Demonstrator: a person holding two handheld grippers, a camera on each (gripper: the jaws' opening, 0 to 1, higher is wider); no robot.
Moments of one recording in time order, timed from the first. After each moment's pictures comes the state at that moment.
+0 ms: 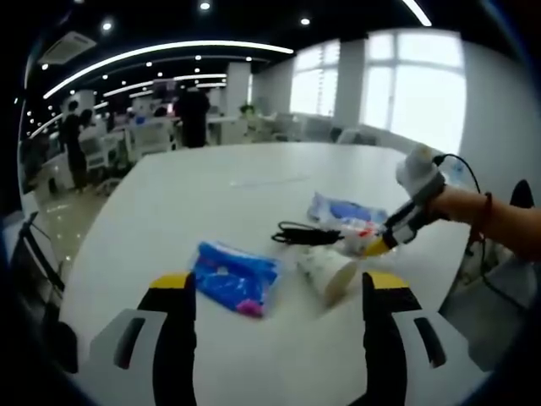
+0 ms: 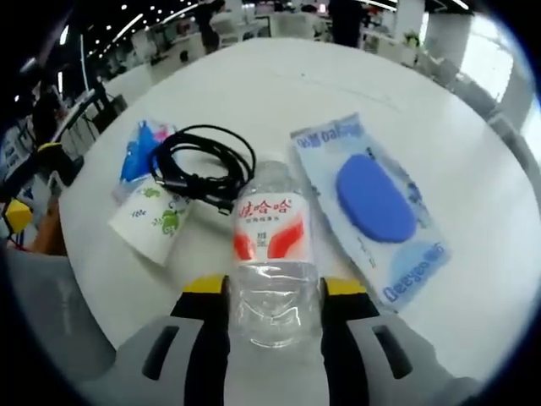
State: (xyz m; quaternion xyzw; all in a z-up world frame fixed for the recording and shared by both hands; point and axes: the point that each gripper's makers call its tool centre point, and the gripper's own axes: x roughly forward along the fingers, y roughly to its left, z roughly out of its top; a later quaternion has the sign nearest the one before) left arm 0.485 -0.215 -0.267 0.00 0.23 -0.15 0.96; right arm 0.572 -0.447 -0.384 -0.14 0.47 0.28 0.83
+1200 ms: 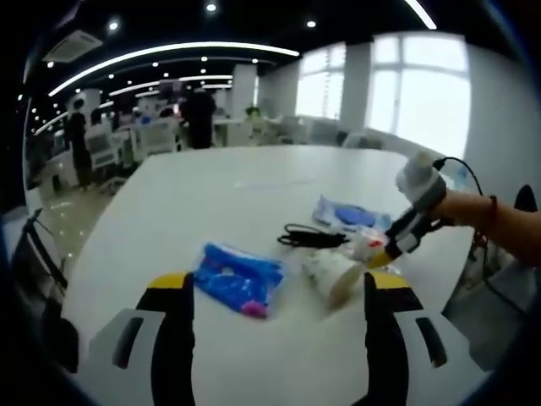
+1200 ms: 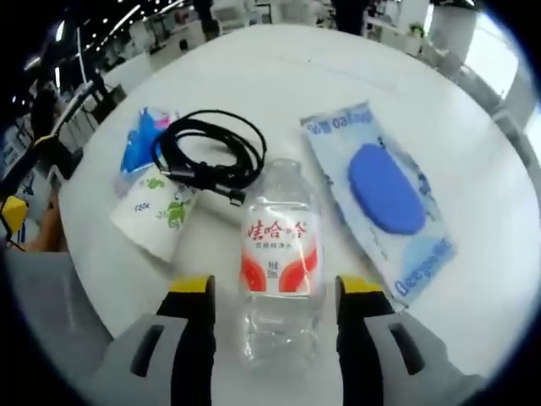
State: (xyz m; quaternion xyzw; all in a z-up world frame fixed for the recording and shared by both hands) left arm 0.486 -0.209 -0.265 -0.01 0.22 -0.14 0.96; right arm 0.568 -0.436 -0.387 -0.16 0.50 0.27 0.81
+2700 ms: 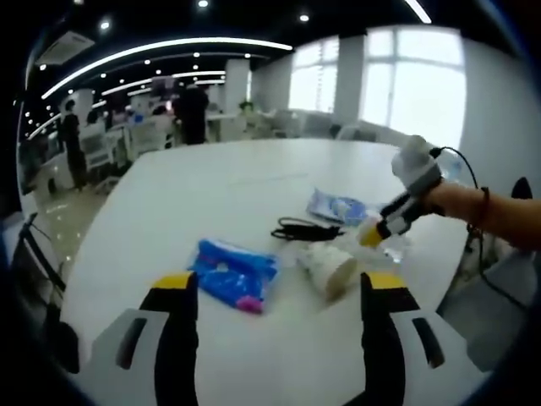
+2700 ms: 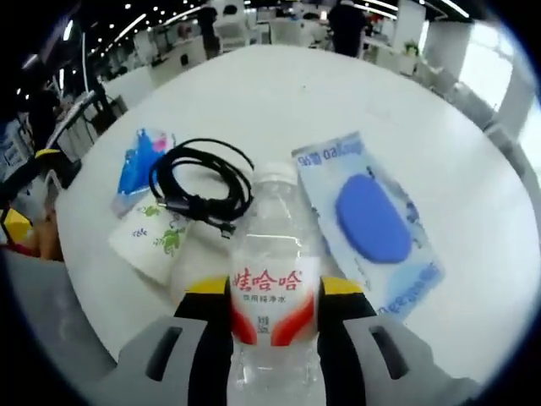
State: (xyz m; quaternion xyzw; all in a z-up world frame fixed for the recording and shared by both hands) left arm 0.483 -0.215 -0.269 0.00 0.24 -0.16 0.96; right arm 0.588 -0.431 -0.352 -0.13 0.42 0.28 0.85
